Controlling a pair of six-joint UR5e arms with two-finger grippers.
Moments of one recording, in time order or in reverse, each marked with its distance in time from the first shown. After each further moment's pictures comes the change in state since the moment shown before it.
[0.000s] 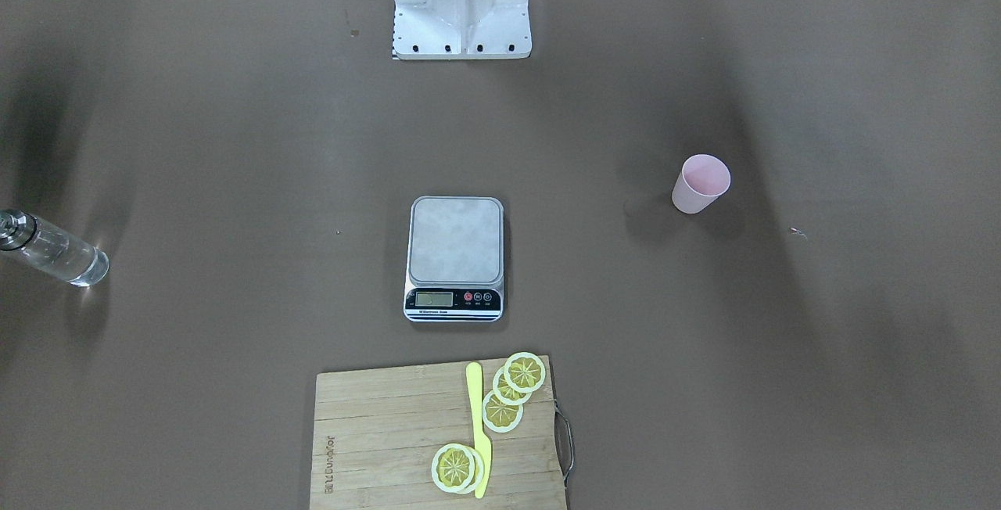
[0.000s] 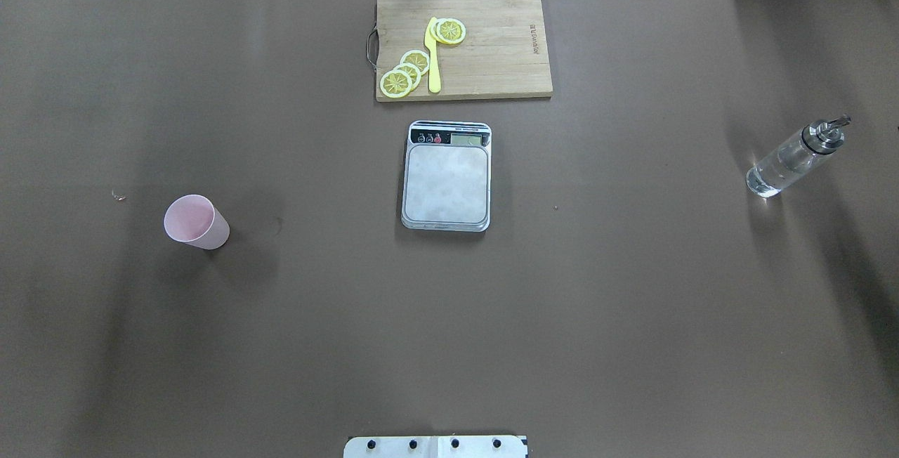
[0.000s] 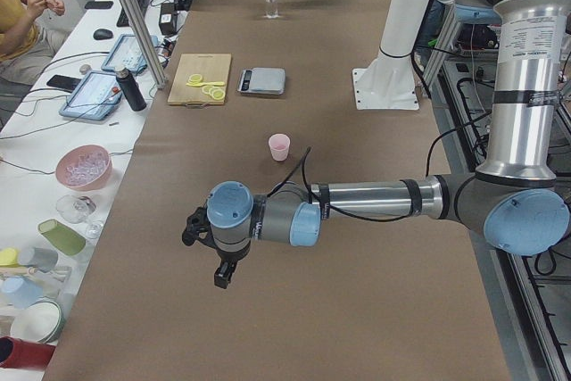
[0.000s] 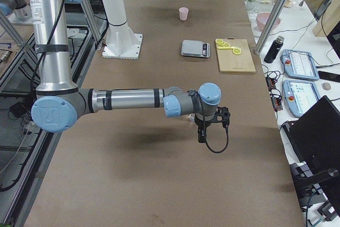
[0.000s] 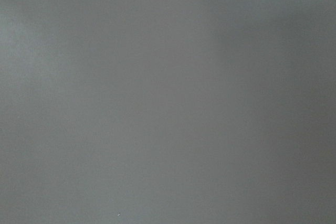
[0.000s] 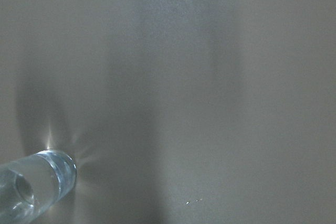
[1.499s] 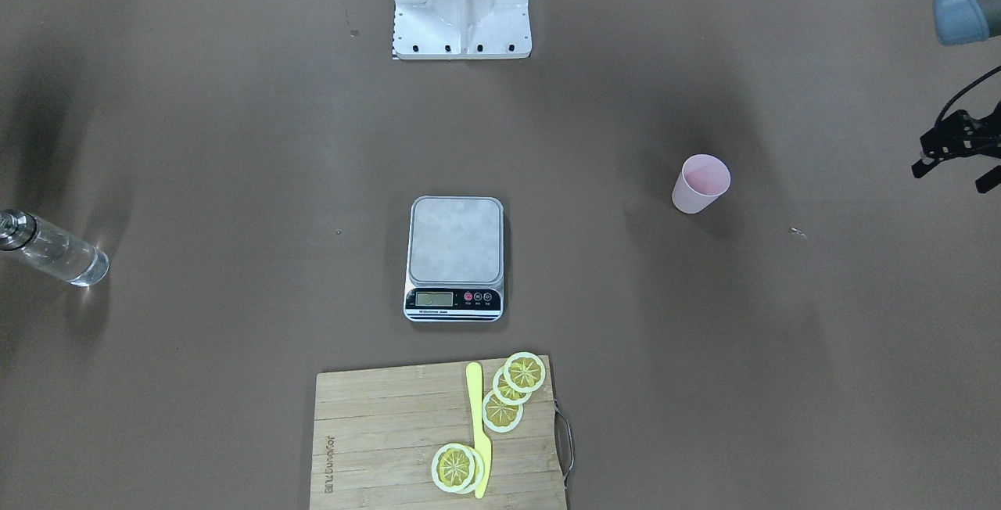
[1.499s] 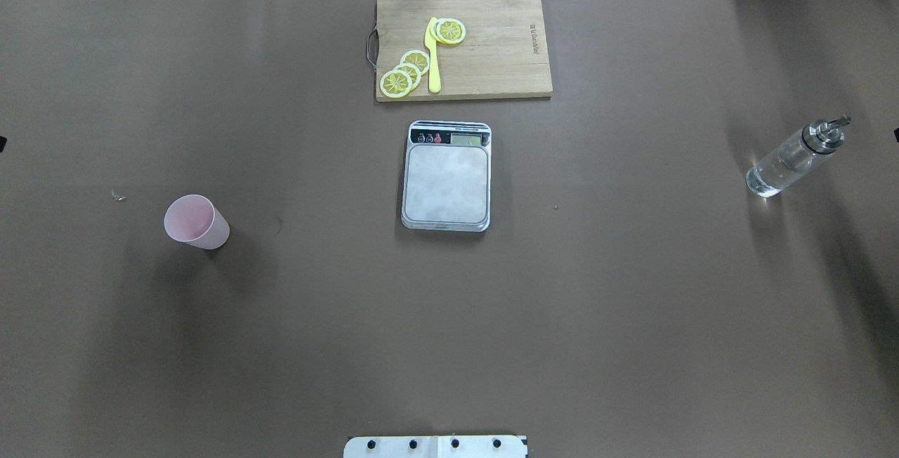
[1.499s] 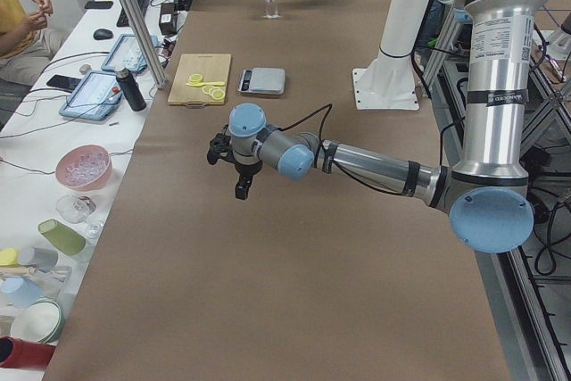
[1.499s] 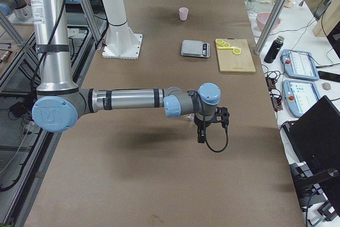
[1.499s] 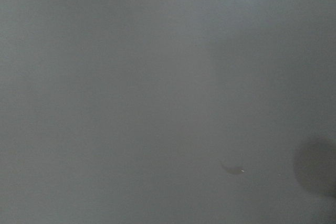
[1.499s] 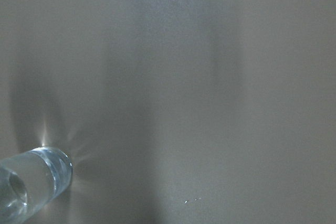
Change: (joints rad) left arm 0.392 0.001 -0.319 -0.047 0.006 -0.634; right arm -0.014 -0.004 -0.002 0.002 -0.010 -0.003
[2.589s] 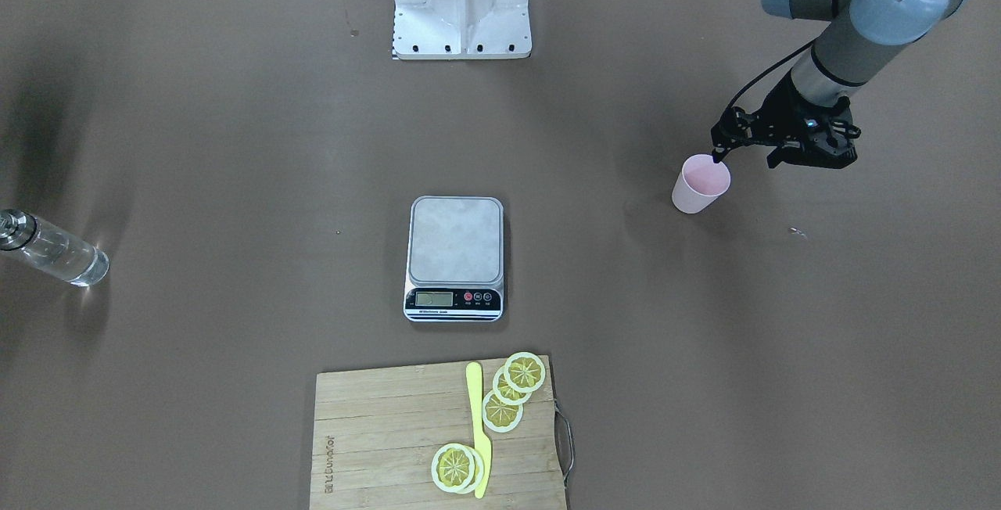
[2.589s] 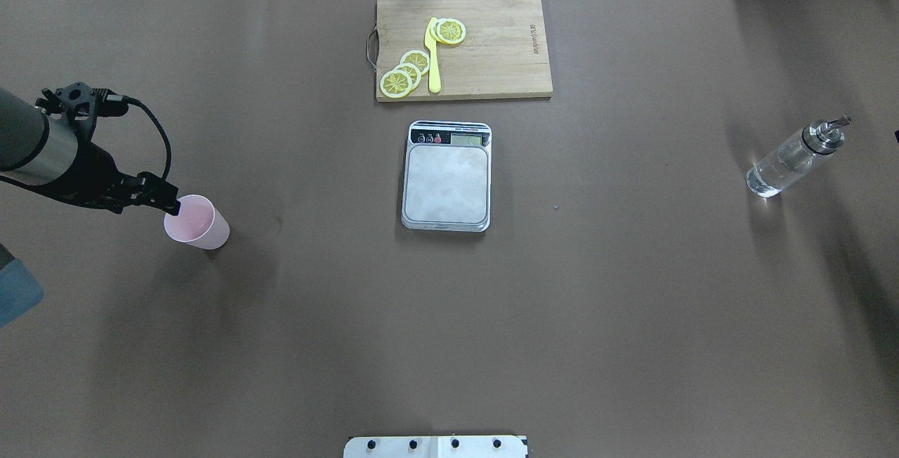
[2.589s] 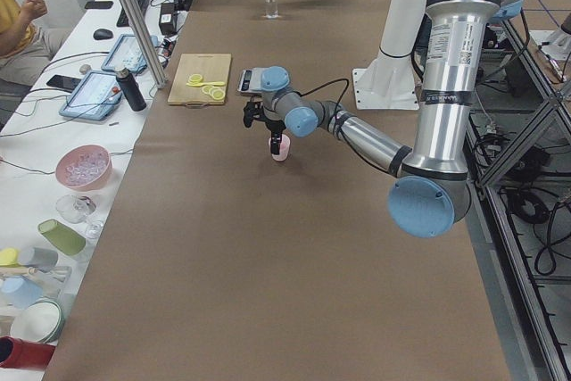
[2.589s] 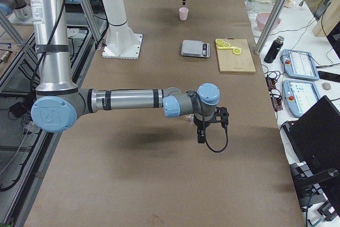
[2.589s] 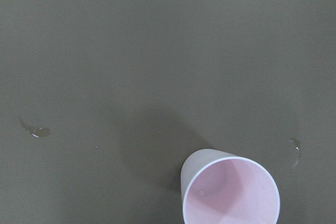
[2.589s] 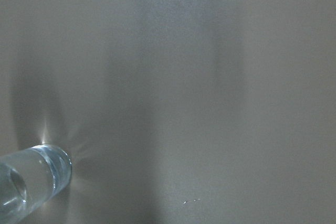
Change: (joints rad) left arm 0.369 -0.095 -0.099 0.018 0.172 -0.481; right arm 0.000 -0.004 0.003 0.010 -0.001 -0.012
